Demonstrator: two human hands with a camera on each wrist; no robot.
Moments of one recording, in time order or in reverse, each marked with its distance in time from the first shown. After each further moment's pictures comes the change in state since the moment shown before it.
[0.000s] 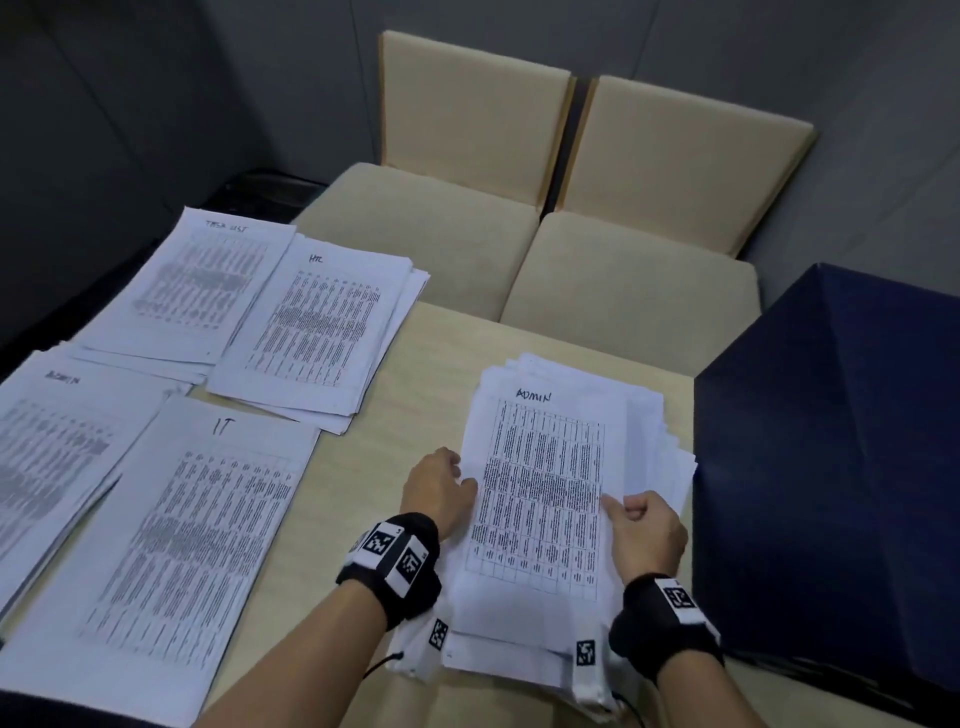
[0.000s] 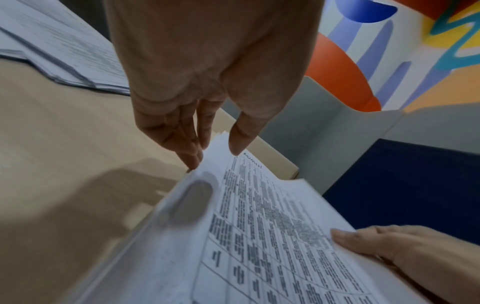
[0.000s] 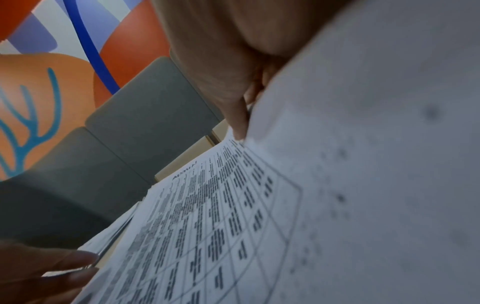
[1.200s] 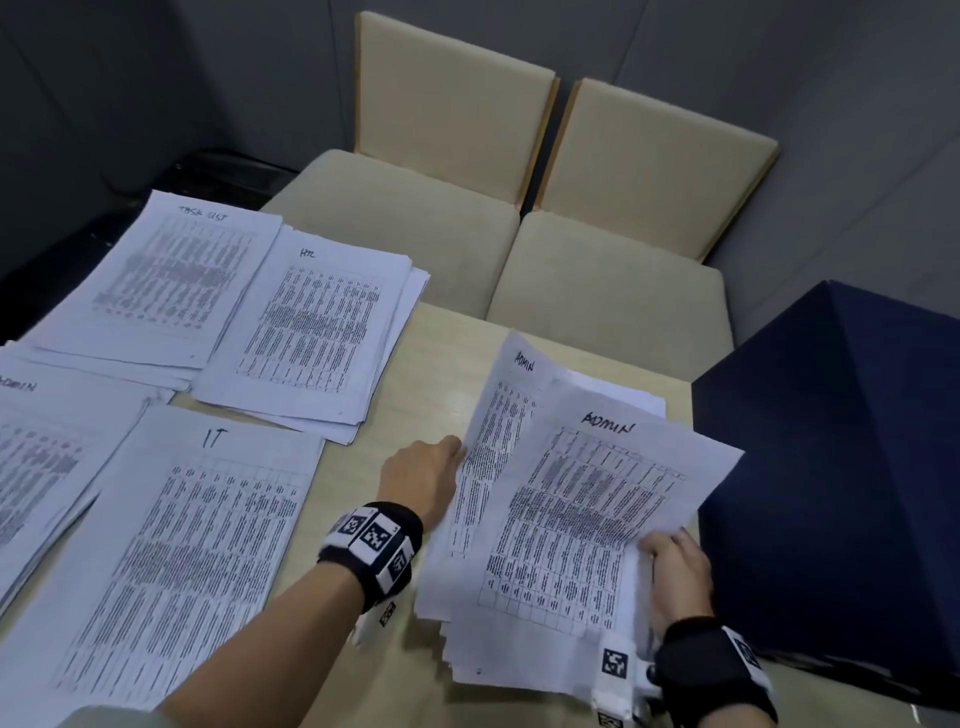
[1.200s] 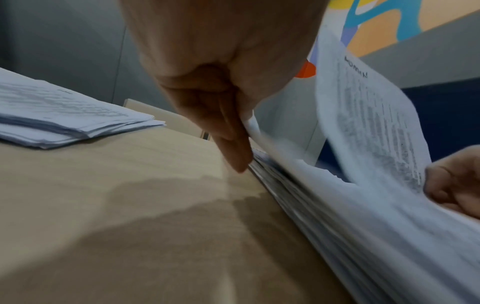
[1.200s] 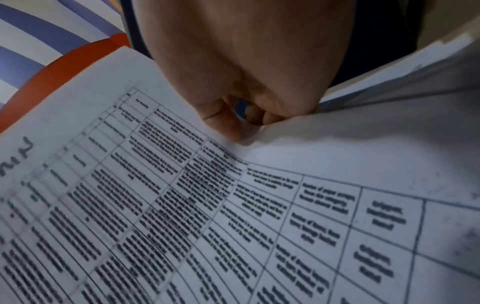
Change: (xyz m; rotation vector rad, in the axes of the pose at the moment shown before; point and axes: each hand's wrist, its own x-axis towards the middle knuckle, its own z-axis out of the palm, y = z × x) left_hand 0.038 -0.034 -0.040 0.487 0.093 0.406; right_hand -0.043 -0.013 -0.011 0.420 0.020 0.223
